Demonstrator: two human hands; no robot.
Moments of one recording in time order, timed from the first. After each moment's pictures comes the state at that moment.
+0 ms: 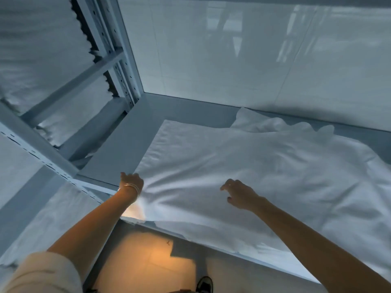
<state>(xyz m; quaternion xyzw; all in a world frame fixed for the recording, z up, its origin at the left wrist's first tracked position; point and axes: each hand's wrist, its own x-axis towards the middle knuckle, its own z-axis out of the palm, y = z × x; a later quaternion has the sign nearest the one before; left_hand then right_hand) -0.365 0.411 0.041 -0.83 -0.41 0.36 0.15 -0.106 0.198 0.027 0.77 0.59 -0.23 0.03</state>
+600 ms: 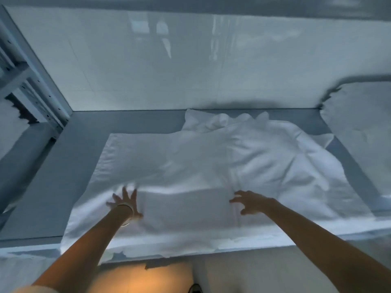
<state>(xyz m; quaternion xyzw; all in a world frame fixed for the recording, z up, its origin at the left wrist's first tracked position) -0.273 0.405 -0.006 -0.85 -0.40 0.33 -0.09 -0.027 0.096 0.015 0.81 0.45 -0.35 0.16</state>
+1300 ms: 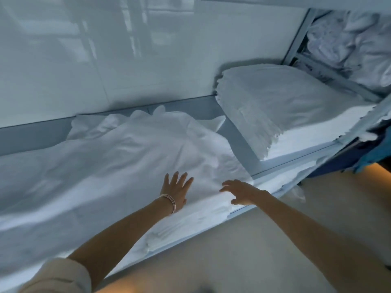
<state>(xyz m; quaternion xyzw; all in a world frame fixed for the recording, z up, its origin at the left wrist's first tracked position) -0.025 0.015 0.027 -0.98 0.07 0.15 0.08 0.064 -0.218 0.054 0.88 0.37 -0.28 0.11</state>
